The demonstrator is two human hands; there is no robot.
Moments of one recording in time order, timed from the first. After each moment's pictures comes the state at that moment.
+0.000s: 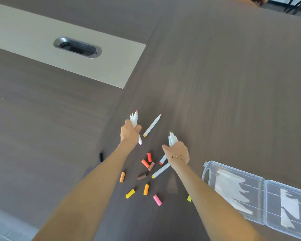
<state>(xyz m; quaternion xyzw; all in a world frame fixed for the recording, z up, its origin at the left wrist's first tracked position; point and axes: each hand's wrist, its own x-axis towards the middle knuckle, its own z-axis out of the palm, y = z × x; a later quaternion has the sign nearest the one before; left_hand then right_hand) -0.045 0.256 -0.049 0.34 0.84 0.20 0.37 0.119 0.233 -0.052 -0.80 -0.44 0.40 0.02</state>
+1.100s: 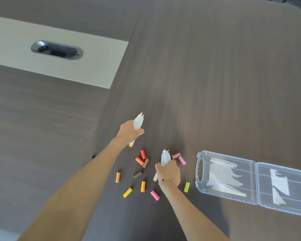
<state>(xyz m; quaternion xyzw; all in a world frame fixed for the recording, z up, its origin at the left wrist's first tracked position) -0.034 0.263 -0.039 0.47 0.76 0.08 0.43 0.119 0.155 -0.063 -0.84 -0.37 0.40 0.01</state>
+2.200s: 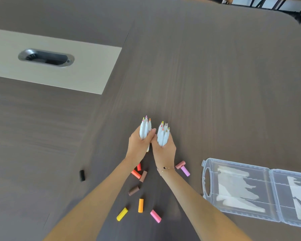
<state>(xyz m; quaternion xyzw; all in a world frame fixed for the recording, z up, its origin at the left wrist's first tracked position) 0.017 0.244 -0.069 0.42 0.65 0.41 0.49 0.103 0.229 -0.075 -0.64 -0.37 0.48 0.48</state>
